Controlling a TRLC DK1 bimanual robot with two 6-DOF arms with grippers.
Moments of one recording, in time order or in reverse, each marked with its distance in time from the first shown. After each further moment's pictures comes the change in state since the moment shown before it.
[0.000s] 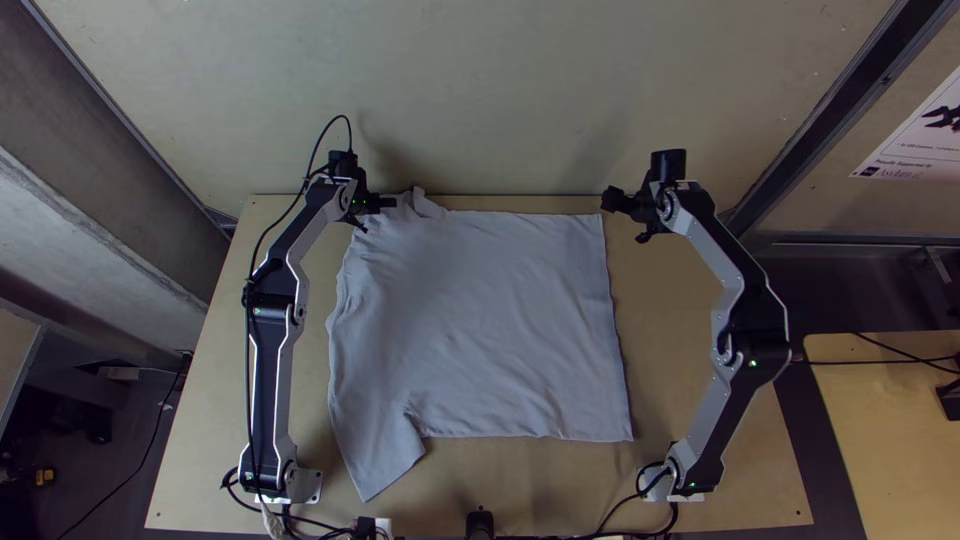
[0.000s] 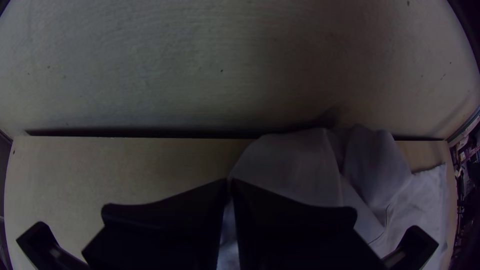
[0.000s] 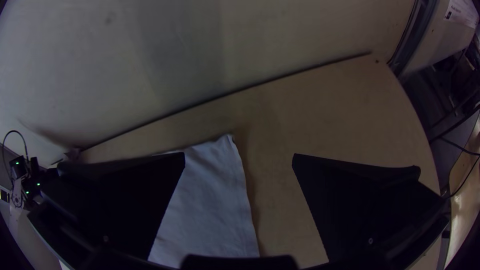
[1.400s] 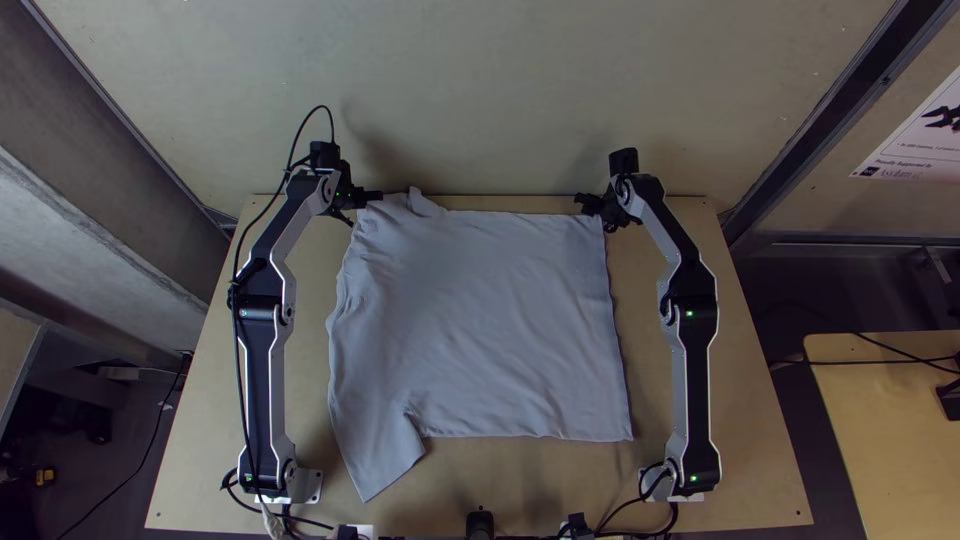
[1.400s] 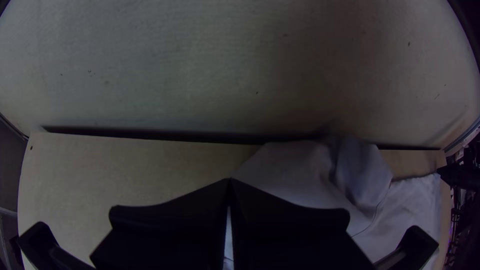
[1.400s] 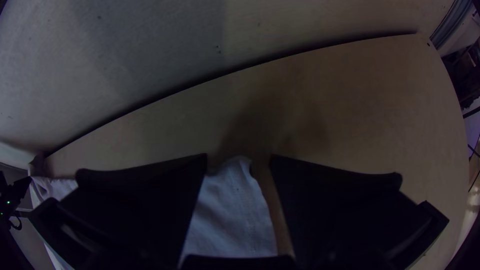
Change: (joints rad) left arm 0.047 -0.065 -0.001 -0.071 0.008 0.000; right arm 0.049 0.489 0.560 -0.235 0.027 0.032
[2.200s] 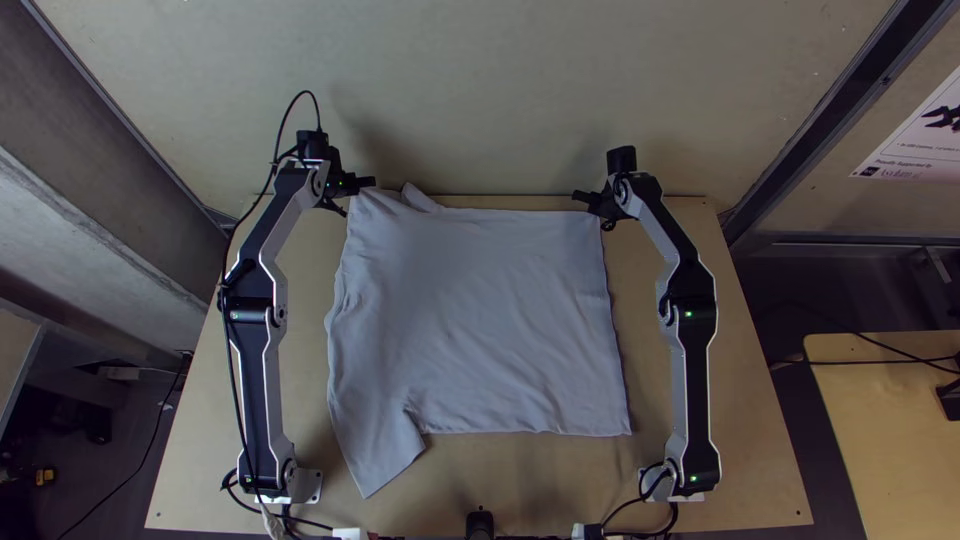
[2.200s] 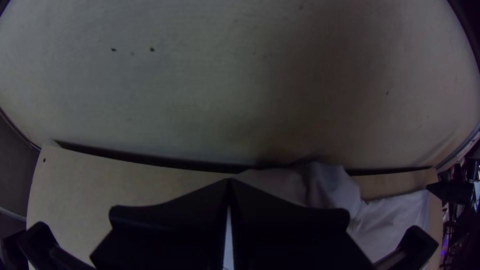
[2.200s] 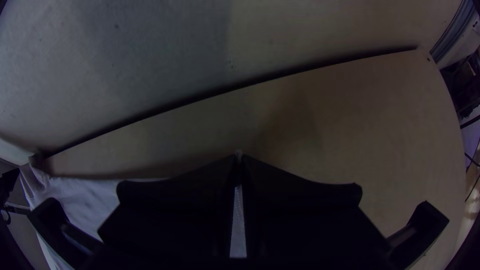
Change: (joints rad) left arm 0.017 -0.061 -0.002 0.043 0.008 -0.032; right arm 0.006 -0.013 0.000 0.042 0.027 -0.023
